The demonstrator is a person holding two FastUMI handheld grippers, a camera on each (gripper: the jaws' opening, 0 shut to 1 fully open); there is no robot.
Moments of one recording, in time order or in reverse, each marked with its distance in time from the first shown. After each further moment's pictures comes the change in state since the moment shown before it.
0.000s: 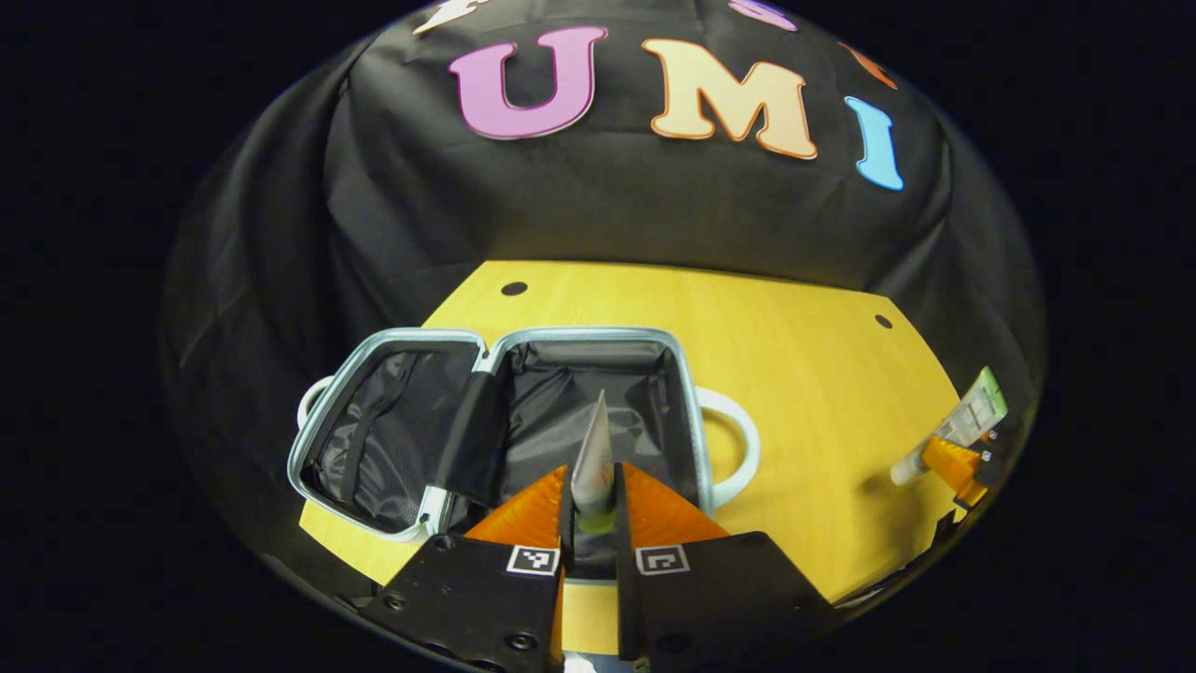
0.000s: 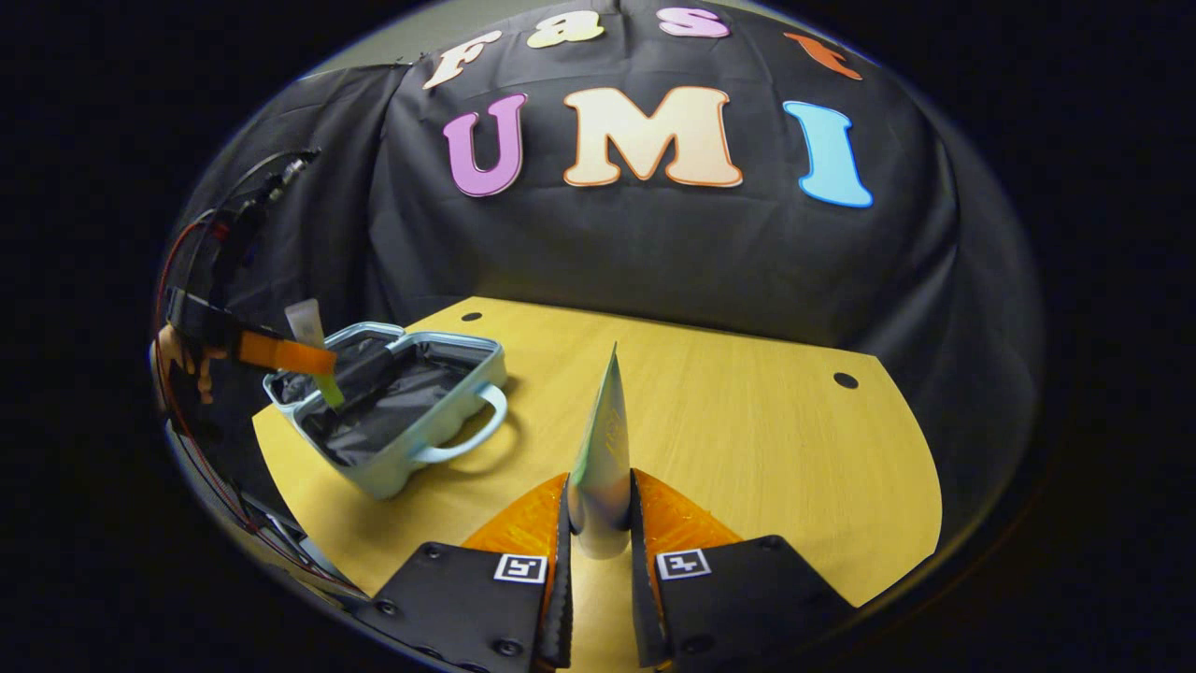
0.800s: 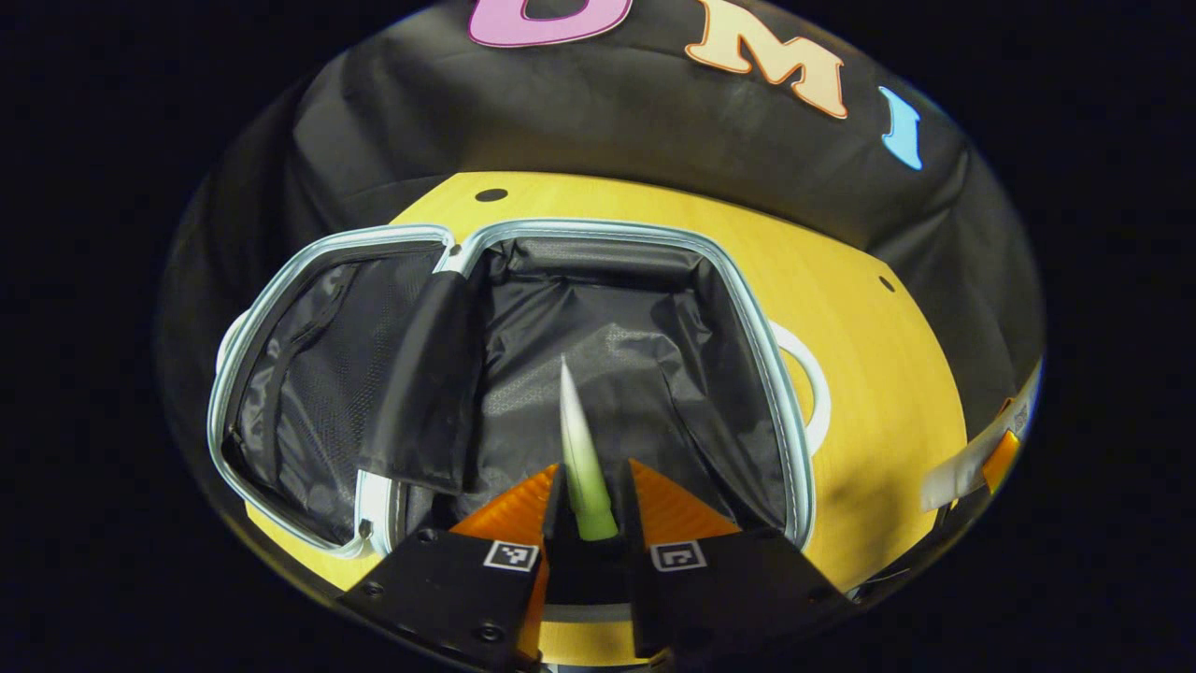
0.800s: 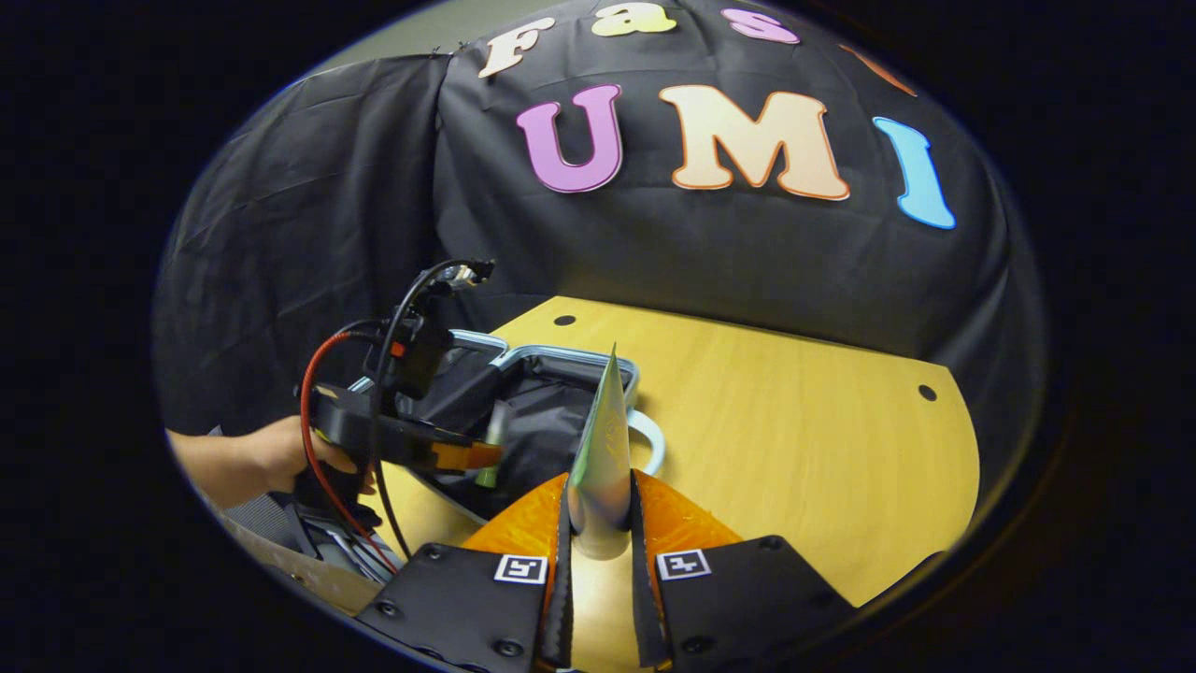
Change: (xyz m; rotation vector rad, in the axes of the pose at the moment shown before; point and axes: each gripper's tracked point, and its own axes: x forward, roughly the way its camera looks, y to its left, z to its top) left arm 0.070 0.016 -0.059 -0.048 0.162 -0.168; right arm 0.009 0.163 0.030 0.001 0.074 0.174
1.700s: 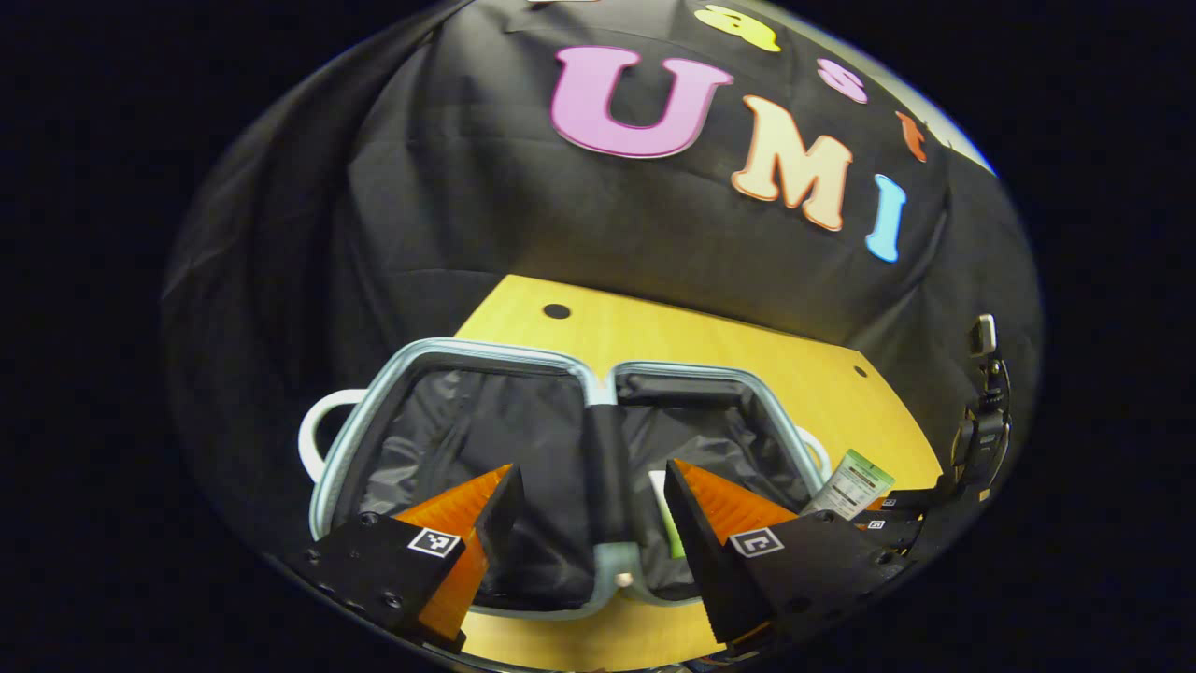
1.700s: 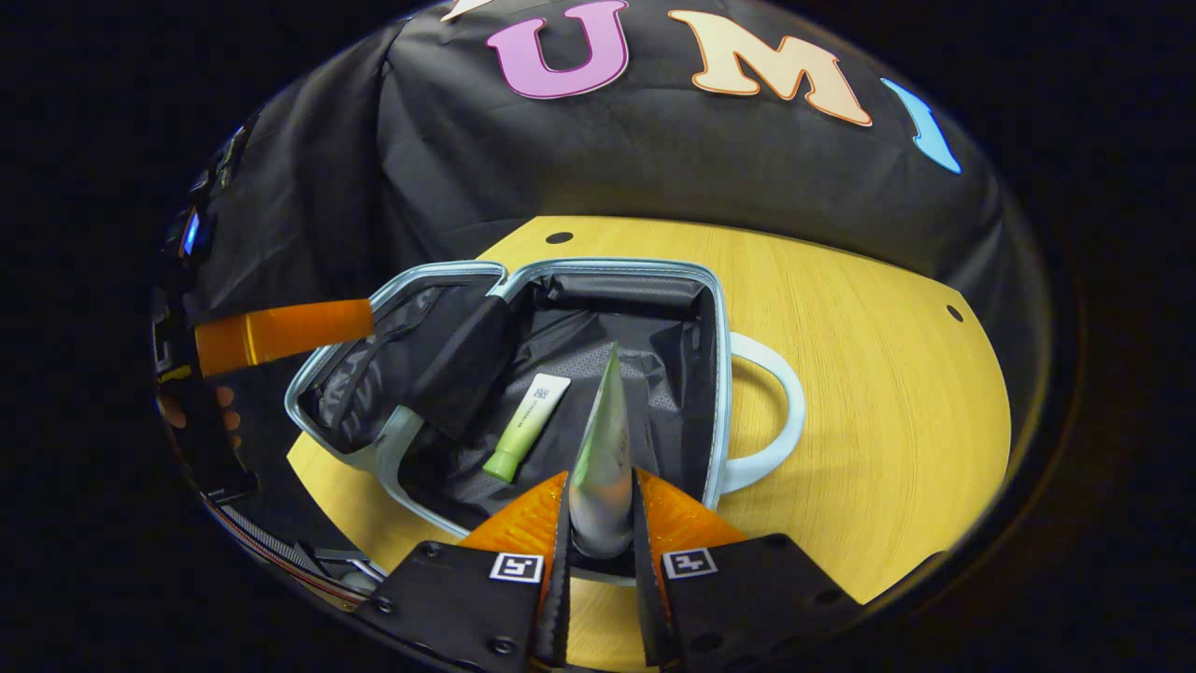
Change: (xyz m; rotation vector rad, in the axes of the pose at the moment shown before) left arm -0.095 0.152 0.074 -0.058 -0.319 -0.019; right arm 0.114 0.083 -0.068 0.110 0.235 -0.171
